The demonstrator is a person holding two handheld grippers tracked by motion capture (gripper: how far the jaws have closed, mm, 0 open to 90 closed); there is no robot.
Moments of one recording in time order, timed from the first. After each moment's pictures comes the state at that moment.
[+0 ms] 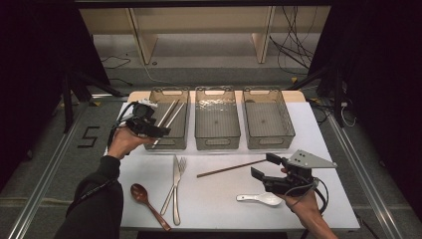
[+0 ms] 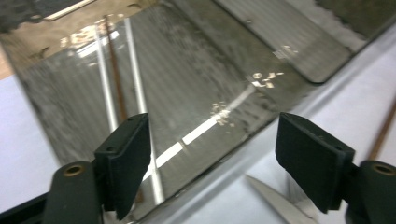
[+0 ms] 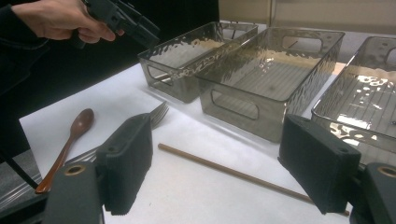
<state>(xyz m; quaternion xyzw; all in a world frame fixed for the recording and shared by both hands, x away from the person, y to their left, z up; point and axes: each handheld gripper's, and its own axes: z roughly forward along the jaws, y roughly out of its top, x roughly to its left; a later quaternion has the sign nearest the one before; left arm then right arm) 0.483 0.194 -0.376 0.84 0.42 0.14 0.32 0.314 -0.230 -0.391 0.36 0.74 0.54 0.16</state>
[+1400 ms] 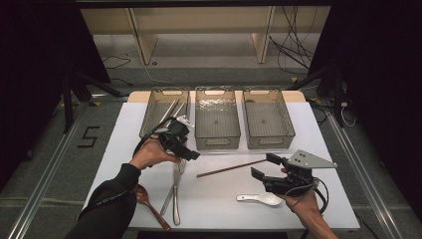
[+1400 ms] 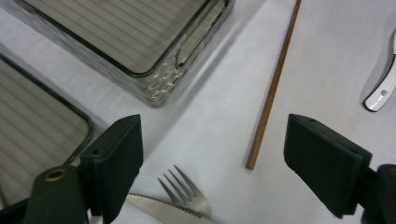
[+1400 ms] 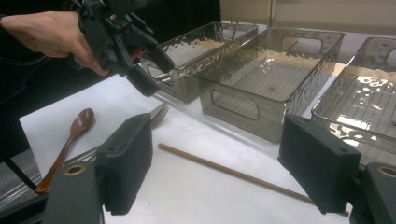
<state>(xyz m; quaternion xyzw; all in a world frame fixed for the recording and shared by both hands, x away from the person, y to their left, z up) 0.451 0.108 -0.394 0.91 0.30 0.05 0.28 0.314 -0.230 -0.391 0.36 0.74 0.54 0.16</state>
